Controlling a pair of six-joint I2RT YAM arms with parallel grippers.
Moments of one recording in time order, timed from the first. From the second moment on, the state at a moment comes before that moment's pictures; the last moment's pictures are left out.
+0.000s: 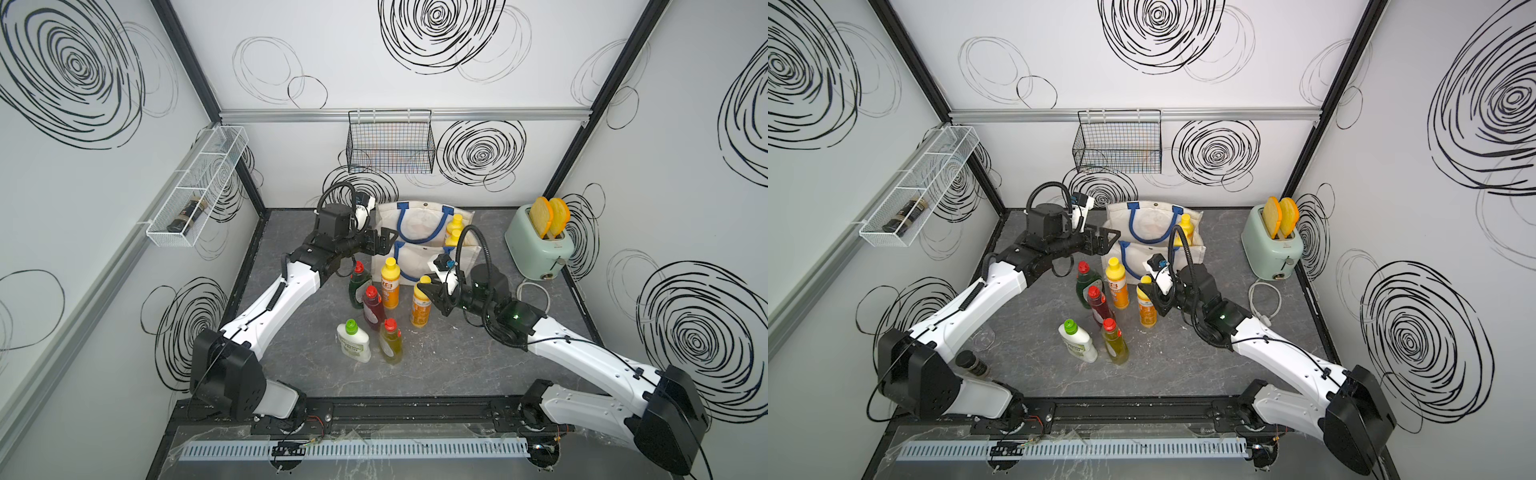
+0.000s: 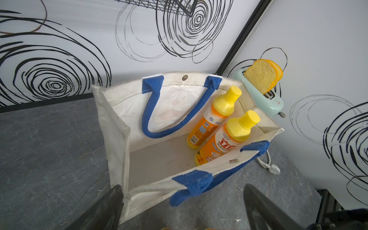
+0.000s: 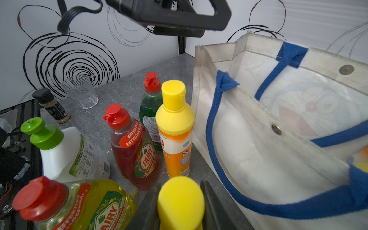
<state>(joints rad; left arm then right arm) -0.37 1.45 1.26 -0.25 0.34 -0.25 0.75 1.11 0.74 0.03 -0.17 -0.05</state>
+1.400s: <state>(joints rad) -0.36 1.45 1.26 -0.25 0.34 -0.25 0.71 1.28 1.28 -0.41 -0.12 -0.10</state>
